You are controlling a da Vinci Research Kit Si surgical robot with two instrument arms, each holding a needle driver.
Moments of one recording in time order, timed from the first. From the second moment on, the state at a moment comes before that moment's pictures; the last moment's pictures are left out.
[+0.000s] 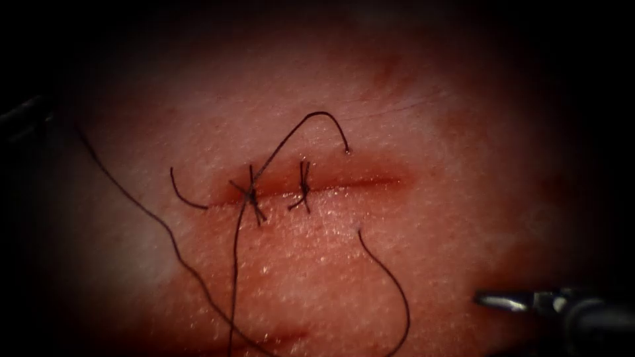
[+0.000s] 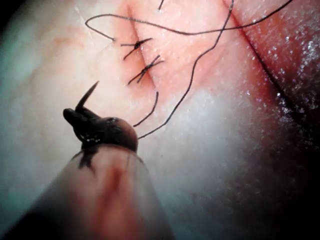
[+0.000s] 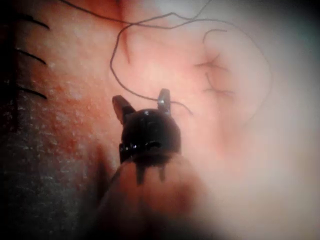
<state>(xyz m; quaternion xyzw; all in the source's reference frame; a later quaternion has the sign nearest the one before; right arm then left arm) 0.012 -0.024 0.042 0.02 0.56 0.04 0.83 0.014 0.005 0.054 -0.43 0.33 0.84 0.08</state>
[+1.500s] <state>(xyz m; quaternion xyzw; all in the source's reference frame) 0.022 -0.020 0.060 0.09 0.53 -0.01 0.84 0.010 0.012 0.058 -0.46 0.30 0.83 0.10</state>
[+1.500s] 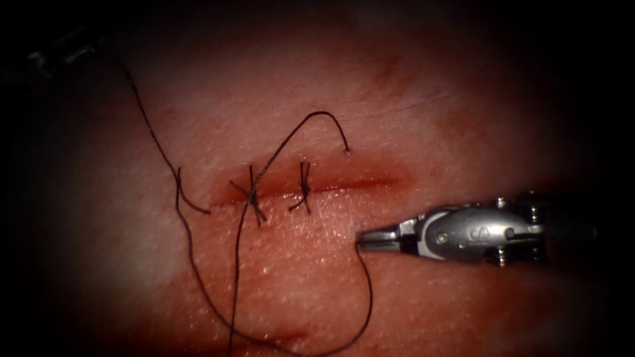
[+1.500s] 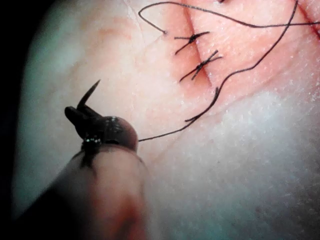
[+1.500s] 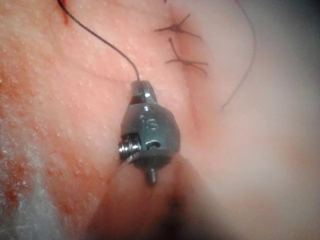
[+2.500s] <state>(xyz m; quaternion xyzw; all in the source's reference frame) 0.022 -0.021 0.059 0.00 0.52 0.07 0.85 0.010 0.012 0.058 -0.46 0.30 0.83 0.10</state>
